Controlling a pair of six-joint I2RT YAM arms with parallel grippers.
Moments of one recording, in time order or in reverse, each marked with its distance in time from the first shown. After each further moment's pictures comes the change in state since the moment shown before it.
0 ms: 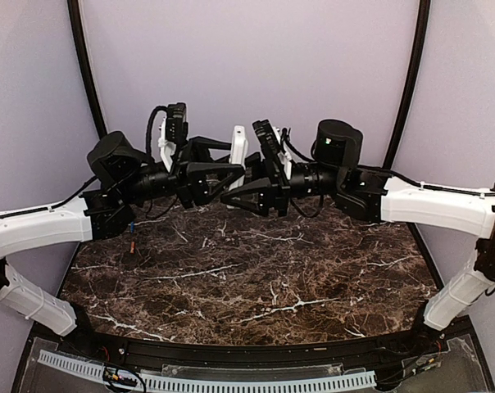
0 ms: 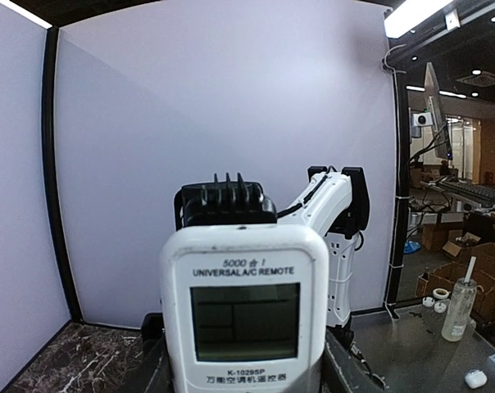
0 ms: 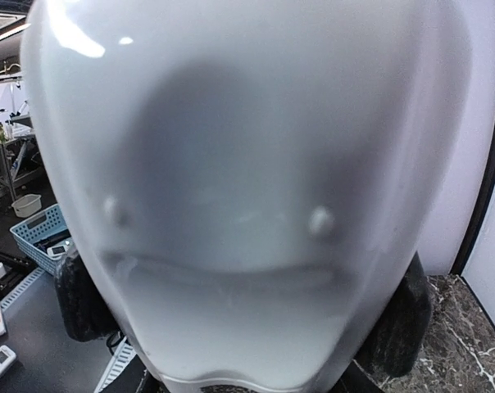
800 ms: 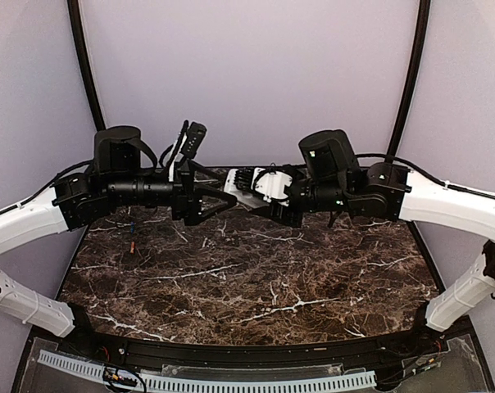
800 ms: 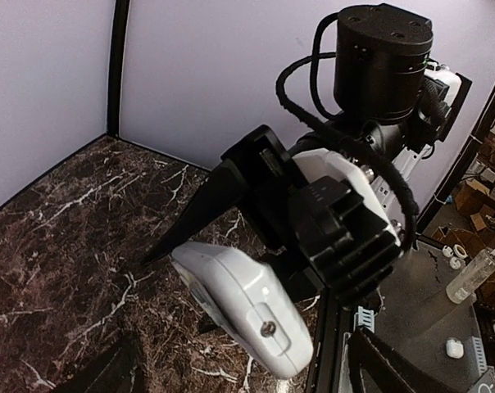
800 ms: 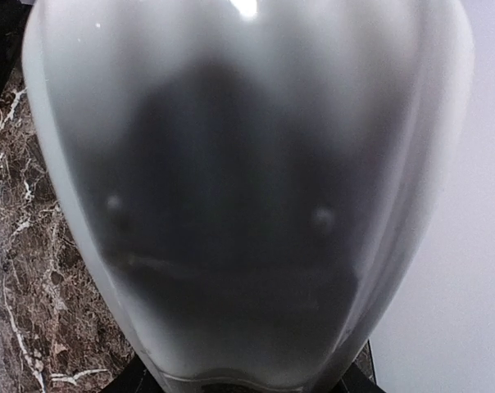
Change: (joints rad) left arm -0.001 -0.117 0.117 -0.797 -0.203 0.054; right arm 0.102 -0.085 0.085 -0.706 0.835 -0.648
